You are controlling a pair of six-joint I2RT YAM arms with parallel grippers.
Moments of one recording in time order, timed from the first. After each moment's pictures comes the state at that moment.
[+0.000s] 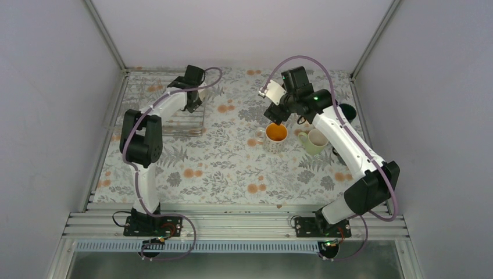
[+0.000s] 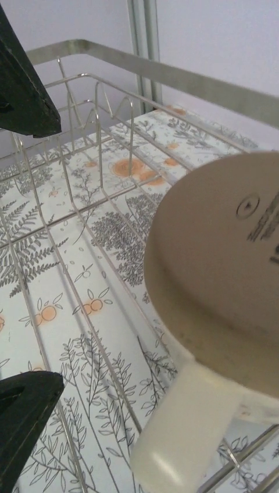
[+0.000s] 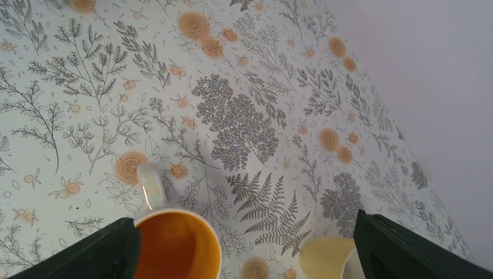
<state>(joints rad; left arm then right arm) -0.29 2.06 1.64 -0.55 -0.51 0.57 0.49 1.52 1.54 -0.85 0.00 -0.62</state>
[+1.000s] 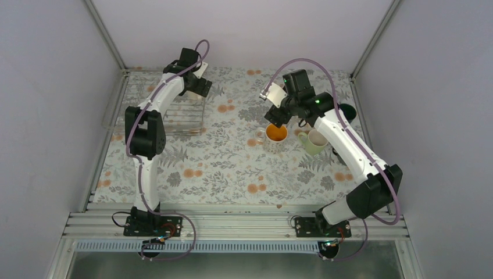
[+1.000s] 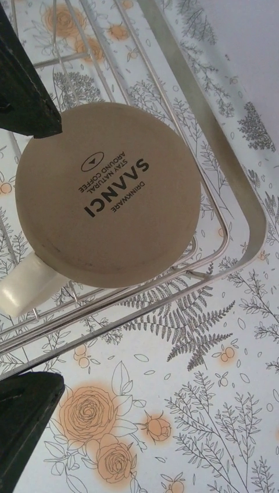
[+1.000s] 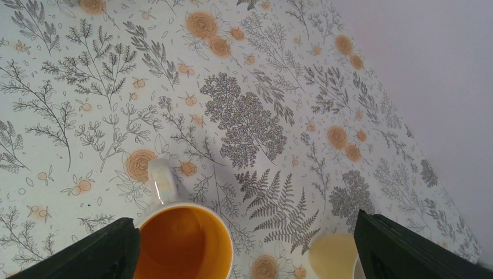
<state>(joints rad) -0.23 2.19 2.00 -0.76 -0.07 0.19 0.49 1.48 1.50 -0.84 -0.01 -0.60</state>
